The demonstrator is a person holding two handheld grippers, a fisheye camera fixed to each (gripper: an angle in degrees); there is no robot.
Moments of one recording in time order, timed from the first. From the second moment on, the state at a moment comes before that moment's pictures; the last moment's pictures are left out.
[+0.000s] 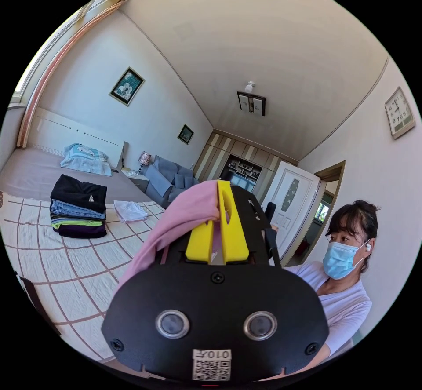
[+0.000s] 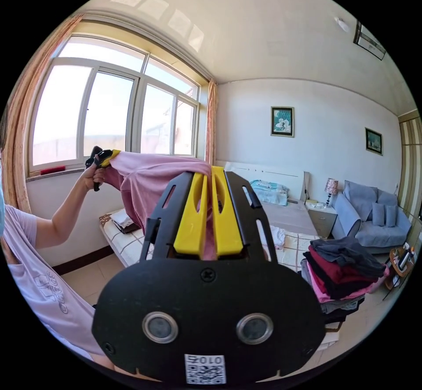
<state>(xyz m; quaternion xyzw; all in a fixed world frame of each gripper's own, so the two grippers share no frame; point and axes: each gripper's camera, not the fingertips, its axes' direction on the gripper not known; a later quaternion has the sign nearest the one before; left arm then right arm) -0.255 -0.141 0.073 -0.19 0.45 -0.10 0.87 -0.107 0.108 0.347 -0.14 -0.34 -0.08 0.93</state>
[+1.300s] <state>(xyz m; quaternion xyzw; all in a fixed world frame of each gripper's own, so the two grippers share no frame) -0.257 0.273 0.146 -0.54 0.27 -0.06 0.79 -0.289 0.451 0.528 -0.56 -0.44 0.02 0.70</state>
